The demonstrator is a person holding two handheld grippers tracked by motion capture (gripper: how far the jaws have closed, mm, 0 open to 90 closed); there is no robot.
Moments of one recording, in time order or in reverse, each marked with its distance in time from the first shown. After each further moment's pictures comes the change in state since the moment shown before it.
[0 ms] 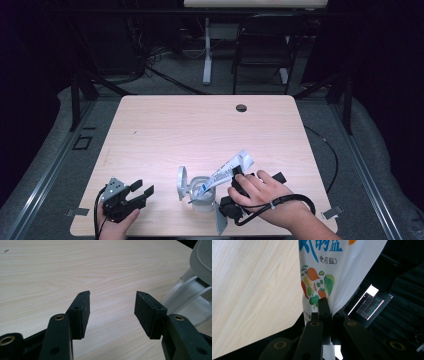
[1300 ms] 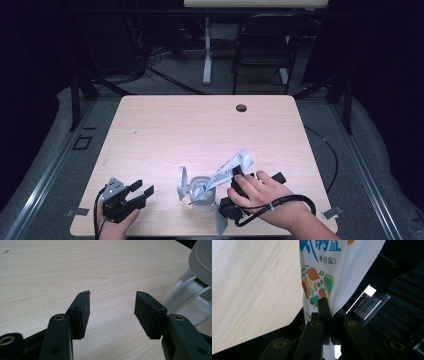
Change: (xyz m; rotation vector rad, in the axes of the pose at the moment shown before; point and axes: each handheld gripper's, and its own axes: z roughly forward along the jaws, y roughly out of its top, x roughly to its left) left arm 0.000 0.000 -0.001 -0.011 0.002 0.001; right arm -0.002 0.001 -0.004 0.020 -0.002 -0.026
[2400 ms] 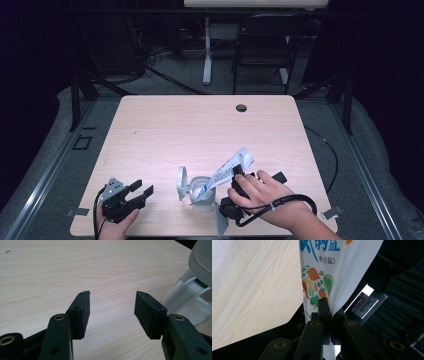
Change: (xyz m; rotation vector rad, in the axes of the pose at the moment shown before) left arm 0.000 0.000 -0.001 0.000 0.004 0.000; right arm -0.001 -0.002 -0.001 -0.006 -0.017 -0.011
